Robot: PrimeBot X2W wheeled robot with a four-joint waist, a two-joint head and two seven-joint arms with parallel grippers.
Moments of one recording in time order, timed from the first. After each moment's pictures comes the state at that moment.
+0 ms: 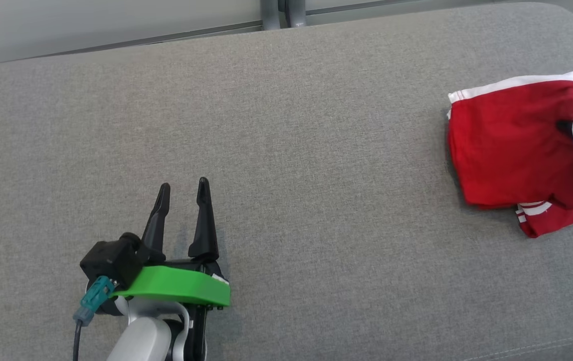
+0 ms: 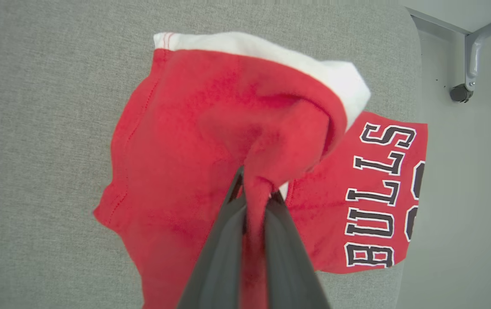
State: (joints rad) left arm -0.17 0.14 -0.42 0.01 -0.62 0.21 -0.22; right arm -0.87 -0.82 0.71 0.45 0.85 0.13 0.66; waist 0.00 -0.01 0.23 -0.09
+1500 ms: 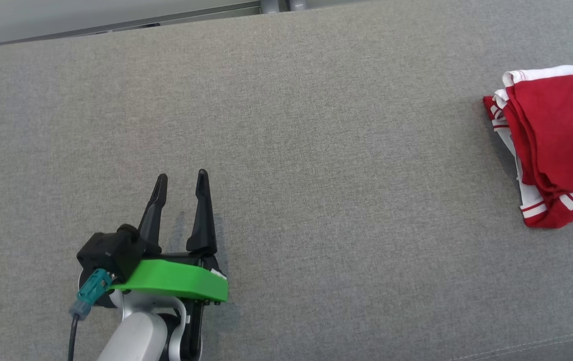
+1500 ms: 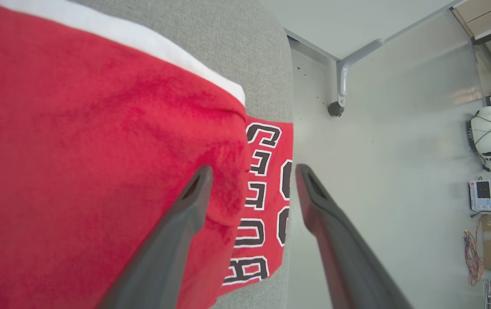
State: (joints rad) left arm -0.19 0.18 -0.44 -0.04 -0.61 0.24 -0.19; right arm -0.99 -0.80 0.82 0.92 0.55 0.13 0.21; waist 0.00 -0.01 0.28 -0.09
